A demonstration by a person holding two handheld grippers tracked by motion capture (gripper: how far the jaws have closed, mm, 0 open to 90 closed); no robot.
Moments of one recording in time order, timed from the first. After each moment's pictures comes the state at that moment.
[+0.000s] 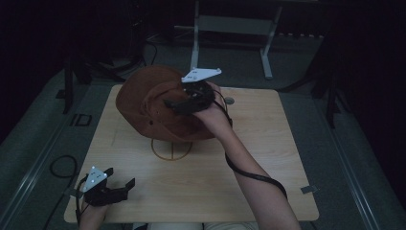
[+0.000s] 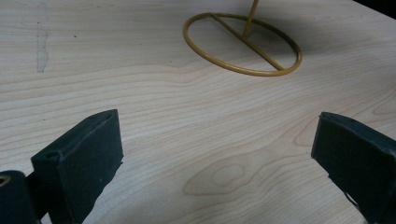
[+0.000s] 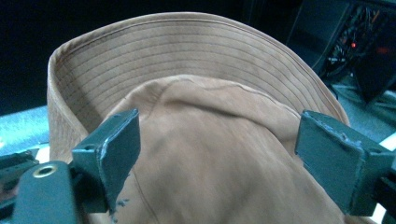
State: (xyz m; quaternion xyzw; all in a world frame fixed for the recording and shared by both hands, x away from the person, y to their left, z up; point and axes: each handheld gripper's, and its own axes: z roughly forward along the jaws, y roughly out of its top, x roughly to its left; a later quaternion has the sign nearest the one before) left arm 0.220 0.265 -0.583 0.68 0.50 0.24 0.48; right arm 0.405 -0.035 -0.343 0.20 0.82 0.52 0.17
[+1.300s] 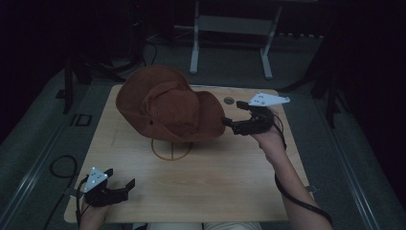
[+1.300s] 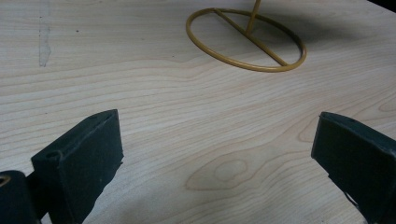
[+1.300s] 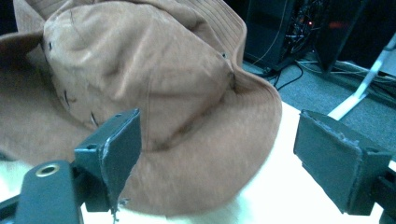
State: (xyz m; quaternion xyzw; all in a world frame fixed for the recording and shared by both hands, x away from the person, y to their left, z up) left arm 0.219 0.265 -0.585 0.68 0.51 0.24 0.47; right arm 0.378 -0.191 -0.385 0.26 0.79 0.52 0.19
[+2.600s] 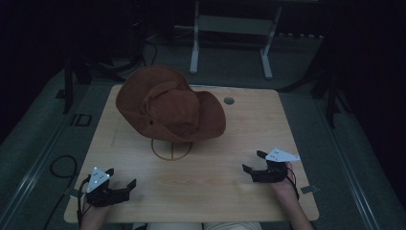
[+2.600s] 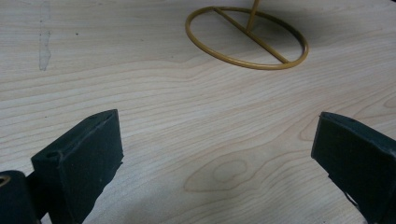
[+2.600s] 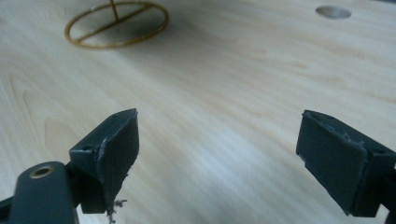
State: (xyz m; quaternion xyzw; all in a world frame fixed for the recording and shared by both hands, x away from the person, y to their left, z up) left arm 0.220 0.260 -0.584 0.69 0.50 0.25 0.46; right arm 0.328 -0.279 -0.553 0.33 0.80 0.47 0.19
